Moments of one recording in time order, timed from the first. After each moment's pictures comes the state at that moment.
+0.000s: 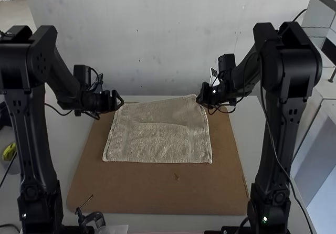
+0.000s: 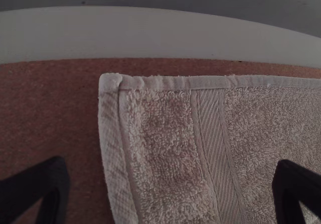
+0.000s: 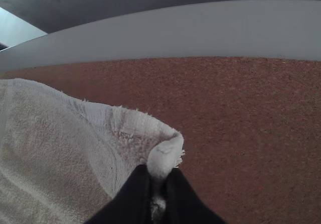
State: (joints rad) left arm 0.05 1.99 0.89 0.37 0.49 -0.13; right arm 0.14 1.90 0.96 0.15 -0.46 0.26
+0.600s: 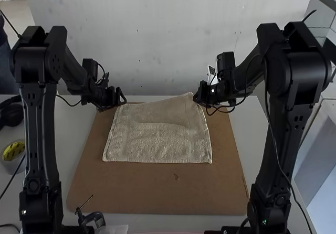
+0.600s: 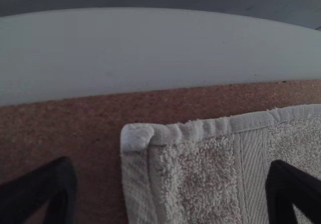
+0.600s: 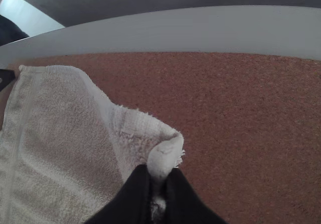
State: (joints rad) left arm 0.05 2.20 1.23 0.08 0.50 -0.08; right arm 0.18 1.82 0.90 0.16 -0.48 0.26
